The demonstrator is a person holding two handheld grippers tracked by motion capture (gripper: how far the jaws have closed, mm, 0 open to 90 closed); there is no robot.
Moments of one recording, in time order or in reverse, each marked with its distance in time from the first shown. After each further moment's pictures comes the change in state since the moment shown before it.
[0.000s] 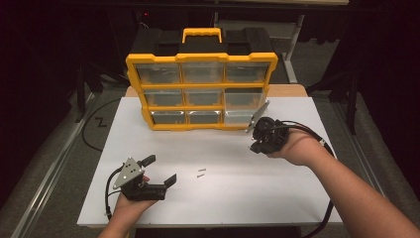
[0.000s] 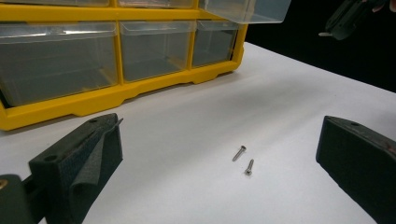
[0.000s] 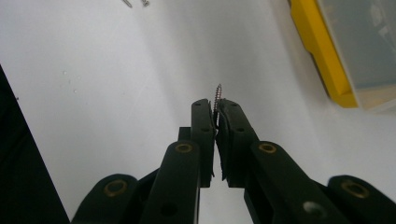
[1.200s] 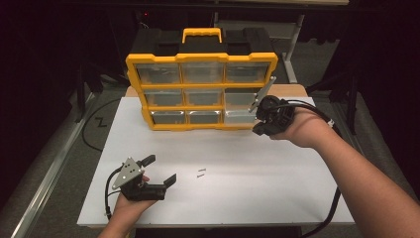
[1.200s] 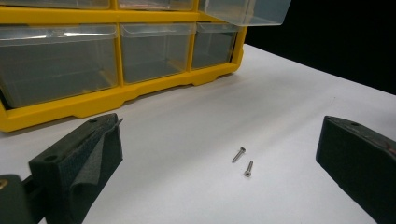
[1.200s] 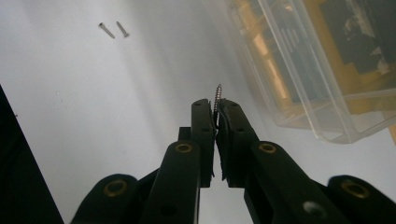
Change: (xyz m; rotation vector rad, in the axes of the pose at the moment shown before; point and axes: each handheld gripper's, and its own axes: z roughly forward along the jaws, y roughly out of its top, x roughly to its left) left arm 0.000 0.000 -0.001 -0.009 -0.001 -0.001; right arm -0.019 0.020 -0.044 -0.037 -0.054 0.000
